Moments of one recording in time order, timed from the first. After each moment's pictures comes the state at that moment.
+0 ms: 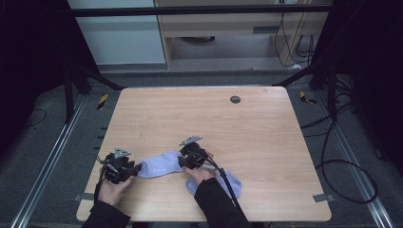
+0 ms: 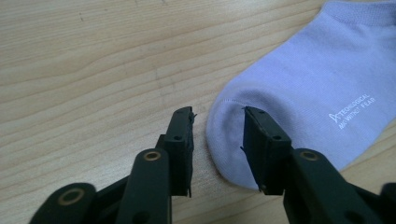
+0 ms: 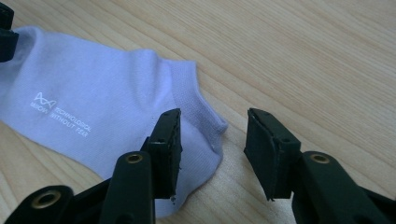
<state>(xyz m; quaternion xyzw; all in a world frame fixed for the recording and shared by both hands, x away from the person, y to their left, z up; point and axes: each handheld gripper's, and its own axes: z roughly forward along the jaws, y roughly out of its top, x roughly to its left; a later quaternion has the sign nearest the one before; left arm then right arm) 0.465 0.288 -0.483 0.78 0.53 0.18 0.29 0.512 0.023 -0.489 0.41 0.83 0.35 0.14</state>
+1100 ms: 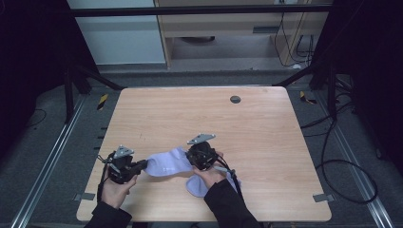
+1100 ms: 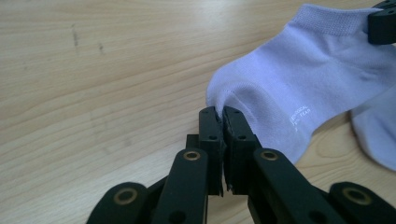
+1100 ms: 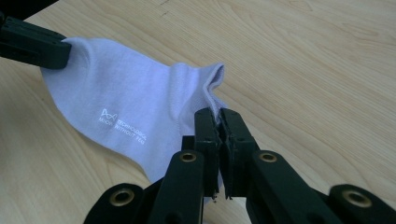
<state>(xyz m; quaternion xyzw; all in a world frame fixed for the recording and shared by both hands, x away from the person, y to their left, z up) 0.447 0.259 -0.447 0.77 0.49 0.16 0.37 0.485 -0.011 -0.441 0.39 0.82 0.39 0.13</state>
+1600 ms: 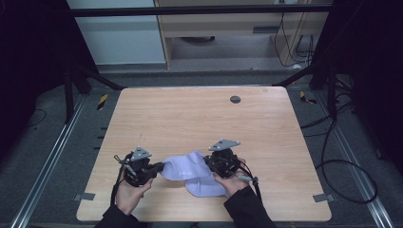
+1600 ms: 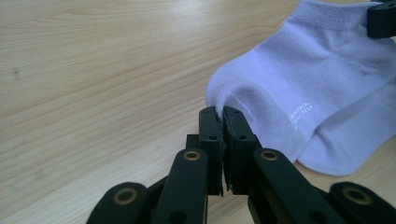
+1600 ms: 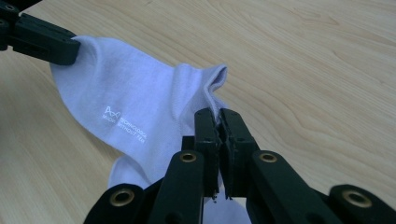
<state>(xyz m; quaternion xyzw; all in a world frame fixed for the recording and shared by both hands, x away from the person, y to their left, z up) 0.438 0.209 -0.440 0.79 0.45 0.13 0.38 0.454 -0.070 -0.429 0.40 0.82 0.39 0.14</state>
